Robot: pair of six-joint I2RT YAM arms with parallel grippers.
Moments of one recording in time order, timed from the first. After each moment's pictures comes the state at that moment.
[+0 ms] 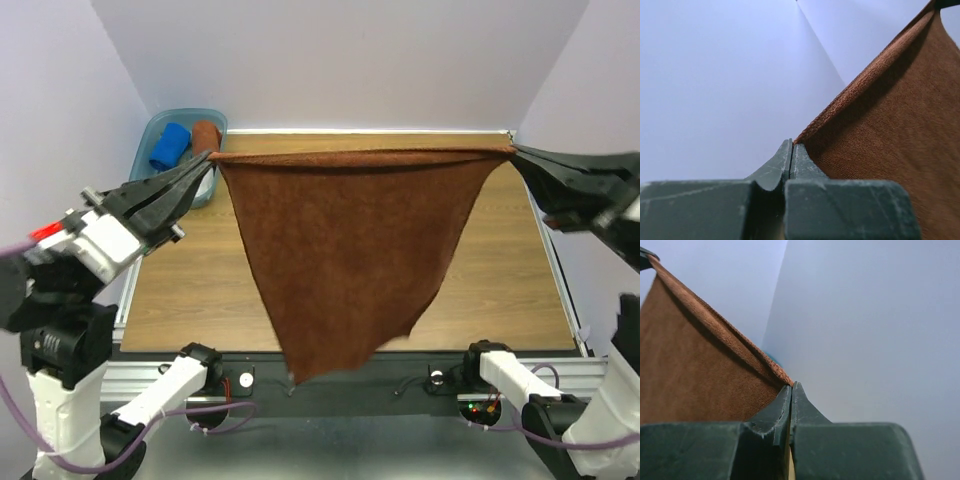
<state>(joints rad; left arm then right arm) -0.36 0.81 1.66 -0.25 0.58 0.28 -0.03 0.98 2.11 -0.61 -0.79 -0.01</state>
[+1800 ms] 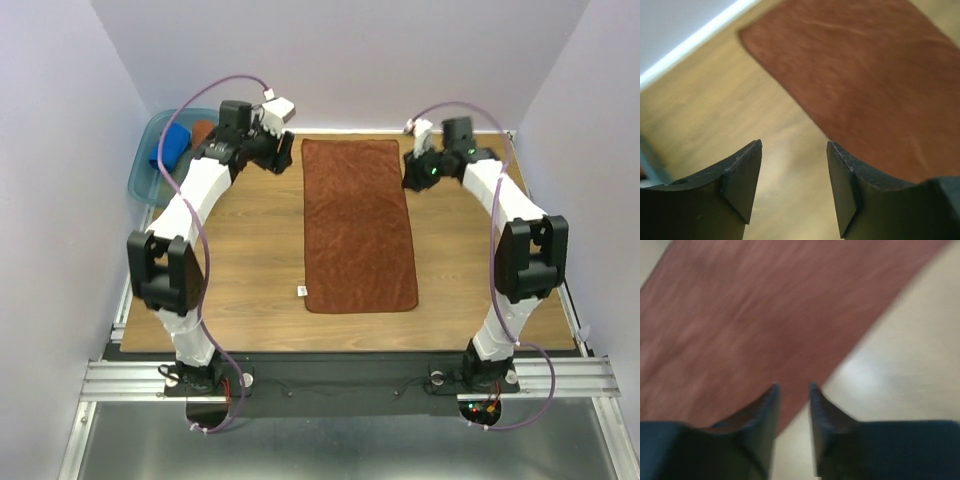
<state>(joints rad) -0.24 1.82 1.69 -0.45 0.36 0.27 0.10 1.86 1.61 -0.56 -0.48 -0.36</state>
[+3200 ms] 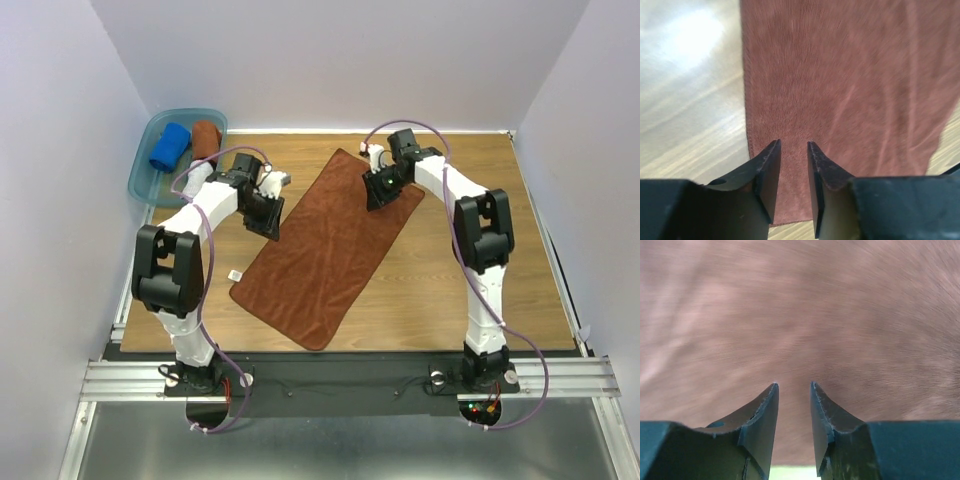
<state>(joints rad) -0.25 1.75 1.33 -0.76 0.35 0.11 0.29 2.19 1.83 -0.71 -0.48 -0.28</state>
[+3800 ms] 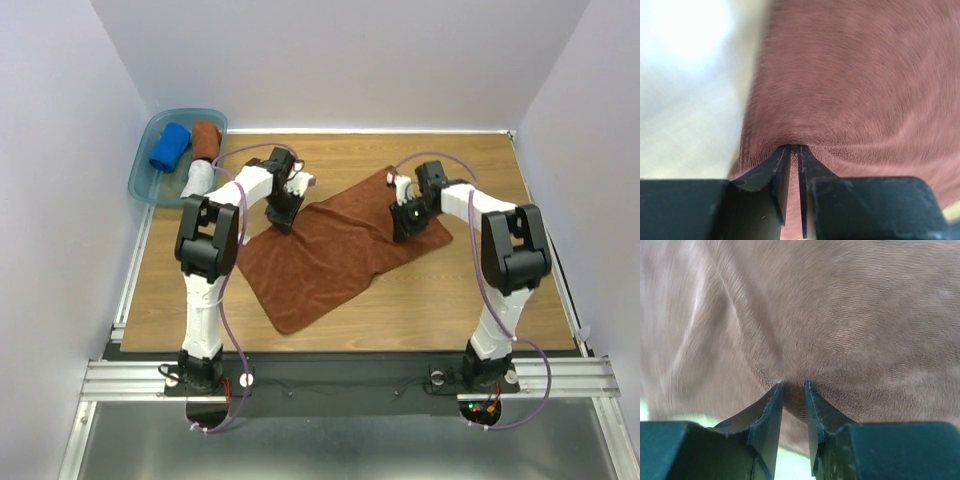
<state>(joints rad) -0.36 2.12 1.62 -0.84 0.20 0.17 0.20 1.97 1.35 -0.59 -0.38 -0.31</state>
